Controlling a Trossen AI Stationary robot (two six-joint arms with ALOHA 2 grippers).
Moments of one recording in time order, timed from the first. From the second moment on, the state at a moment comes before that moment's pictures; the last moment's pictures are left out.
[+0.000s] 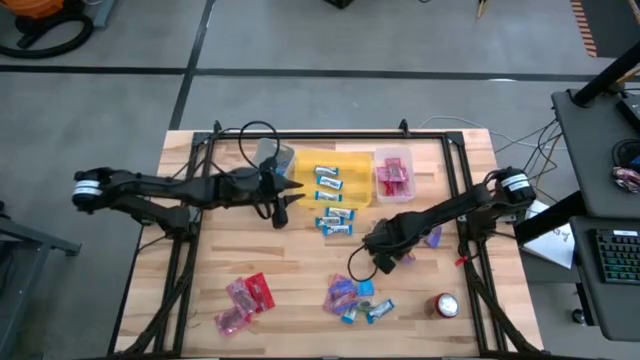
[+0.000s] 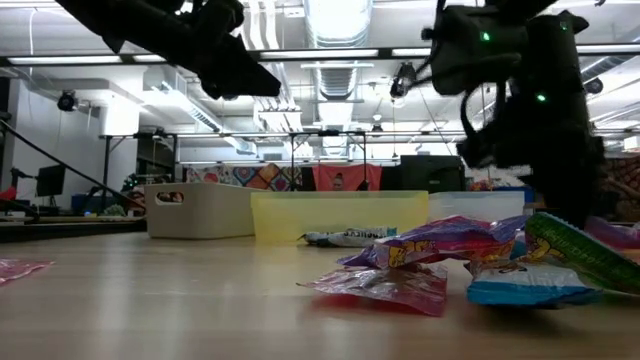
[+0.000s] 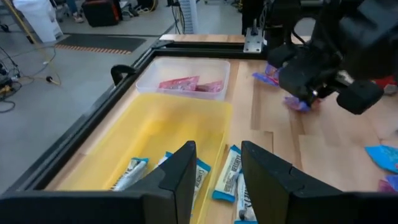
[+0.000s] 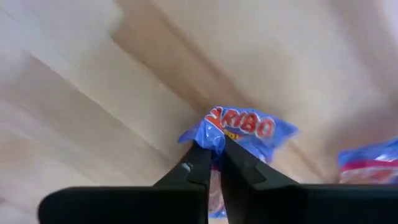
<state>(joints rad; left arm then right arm) 0.09 1.17 0.68 0.15 -0.16 0.01 0.23 1.69 0.96 -0.88 -0.05 0.99</state>
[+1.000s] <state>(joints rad) 0.02 1.59 0.68 0.90 0.46 -0.10 0.27 1.36 0.70 0.49 -0.01 -0.01</state>
